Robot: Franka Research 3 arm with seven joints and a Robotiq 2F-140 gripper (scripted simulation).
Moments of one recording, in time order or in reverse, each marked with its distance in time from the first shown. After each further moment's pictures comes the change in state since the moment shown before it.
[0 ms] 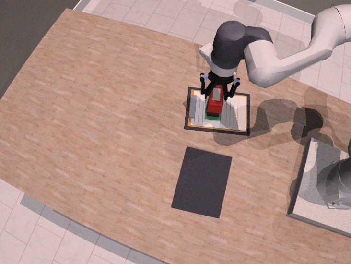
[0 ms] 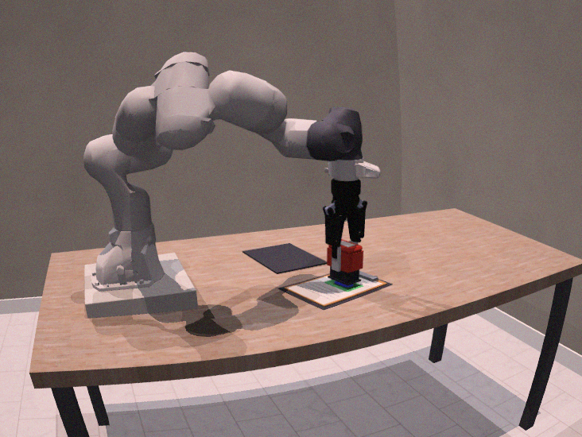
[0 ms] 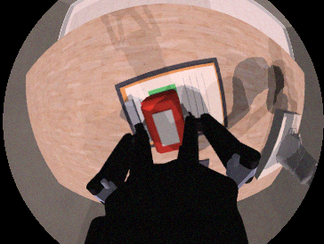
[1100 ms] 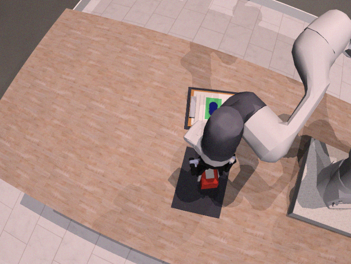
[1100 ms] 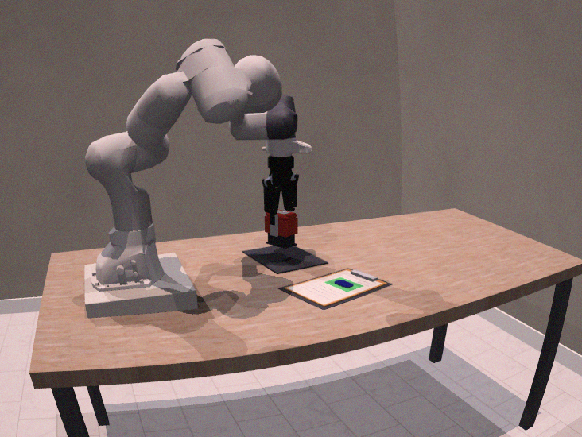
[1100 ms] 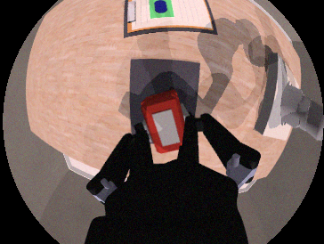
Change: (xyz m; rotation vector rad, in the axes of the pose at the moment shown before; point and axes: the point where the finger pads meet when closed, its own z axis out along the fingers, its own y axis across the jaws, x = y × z) arm -0.289 -0.006 -0.027 -0.012 -0.007 -0.204
